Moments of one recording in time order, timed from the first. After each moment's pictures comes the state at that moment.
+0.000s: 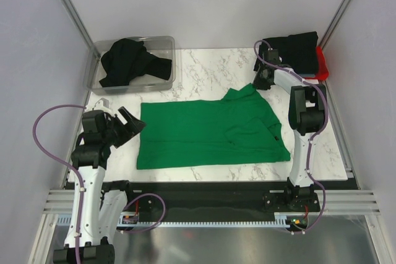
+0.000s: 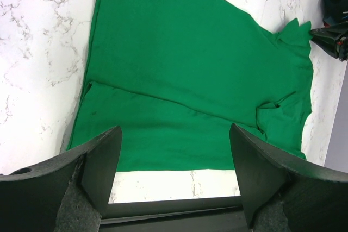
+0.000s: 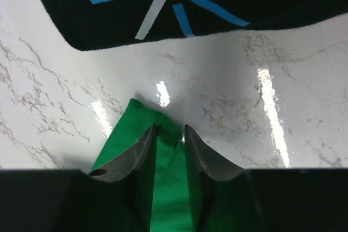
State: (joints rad) left arm 0.10 0.67 0.75 -0.75 0.27 -0.56; right arm 0.09 2.21 1.68 -0.42 0.02 0.49
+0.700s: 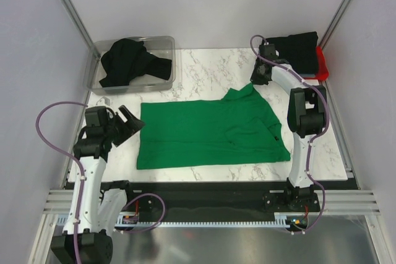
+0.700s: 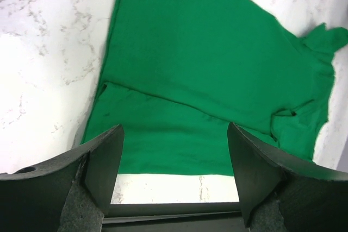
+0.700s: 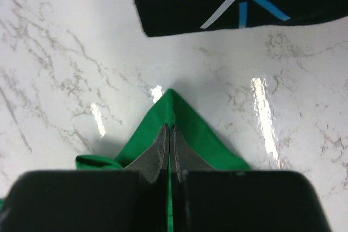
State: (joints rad) left arm 0.10 0.74 0.75 -0.74 0.24 -0.56; right arm 0.13 2.19 1.73 -0.47 0.05 0.48
